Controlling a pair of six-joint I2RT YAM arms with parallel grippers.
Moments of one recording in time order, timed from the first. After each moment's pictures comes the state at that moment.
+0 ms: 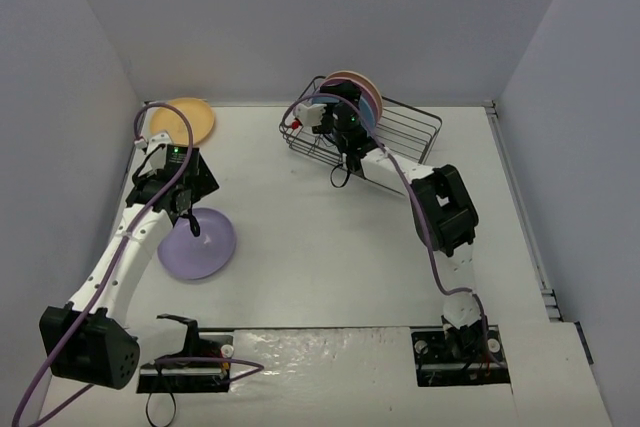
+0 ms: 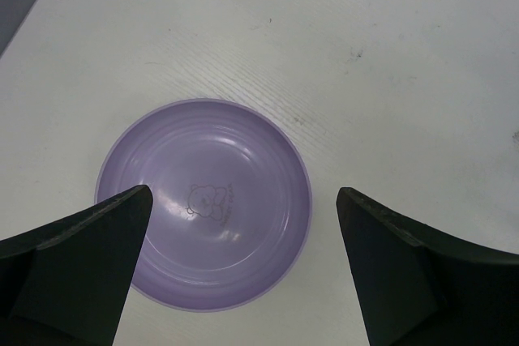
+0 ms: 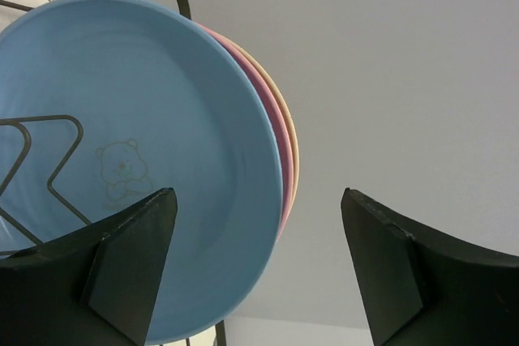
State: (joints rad) left arm -0.19 1.18 1.08 -0.75 -0.48 -0.62; right arm 0.53 2.16 1.57 0.47 0.30 -1.31
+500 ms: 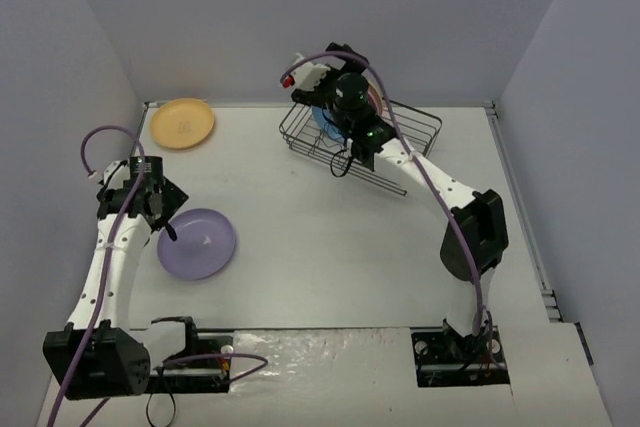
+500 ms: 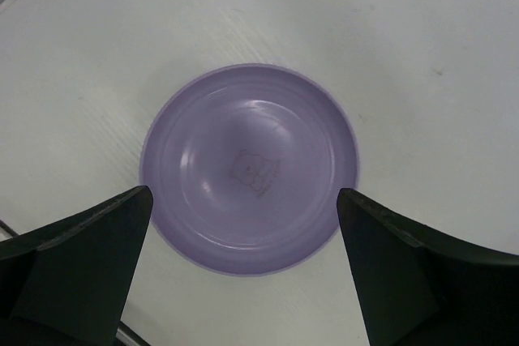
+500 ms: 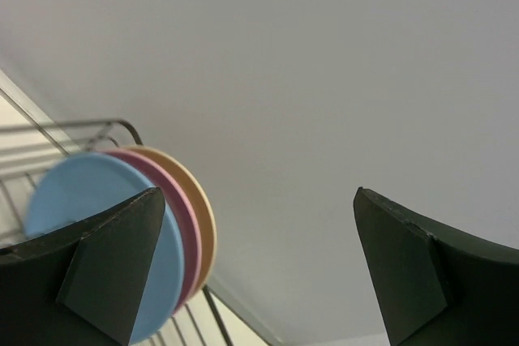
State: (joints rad) left arm 0.00 1.15 1.11 -0.96 -0.41 -0.79; right arm 0.61 1.92 1.68 0.28 0.31 -0.98
